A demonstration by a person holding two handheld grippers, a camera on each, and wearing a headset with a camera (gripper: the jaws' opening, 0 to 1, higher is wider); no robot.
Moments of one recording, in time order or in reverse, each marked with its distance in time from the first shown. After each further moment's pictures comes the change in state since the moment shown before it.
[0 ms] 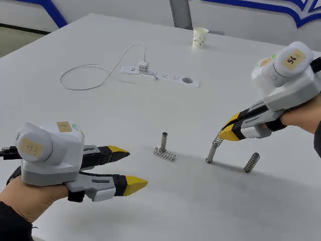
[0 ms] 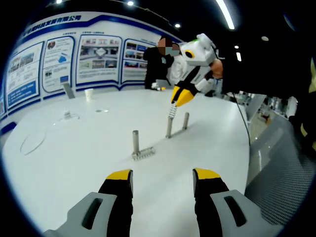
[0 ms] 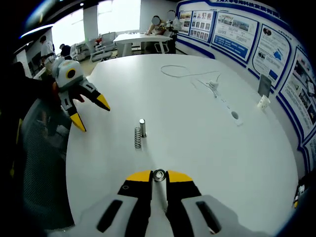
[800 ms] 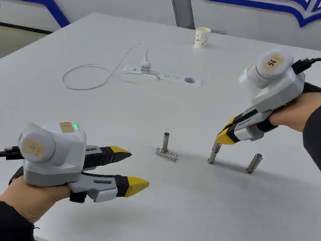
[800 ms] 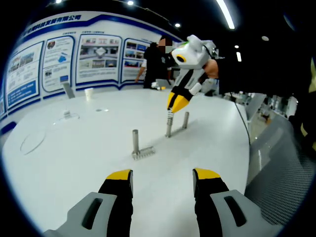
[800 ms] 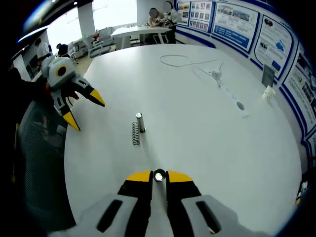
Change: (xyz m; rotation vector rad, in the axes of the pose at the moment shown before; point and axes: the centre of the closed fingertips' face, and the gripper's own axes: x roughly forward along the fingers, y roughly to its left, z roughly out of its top) left arm 0.000 0.000 -0.001 0.000 0.006 -0.001; right arm 0.022 0.000 -0.007 0.041 0.080 0.030
